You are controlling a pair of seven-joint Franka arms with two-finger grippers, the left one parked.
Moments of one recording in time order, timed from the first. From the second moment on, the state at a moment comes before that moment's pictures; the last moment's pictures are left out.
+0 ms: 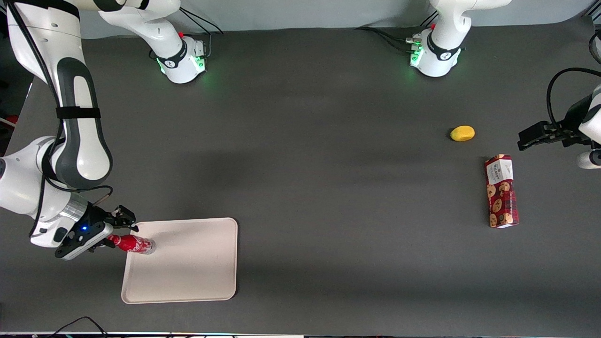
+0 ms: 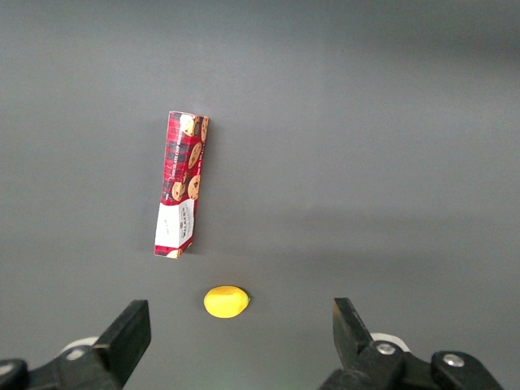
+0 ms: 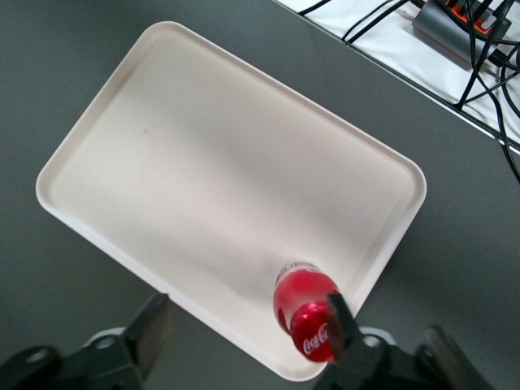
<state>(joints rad) 0.24 0.48 -0.35 -1.65 0.45 2.27 -0.91</state>
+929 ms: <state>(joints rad) 0.25 0.03 -0.13 -1.63 0.02 1.53 -0.11</state>
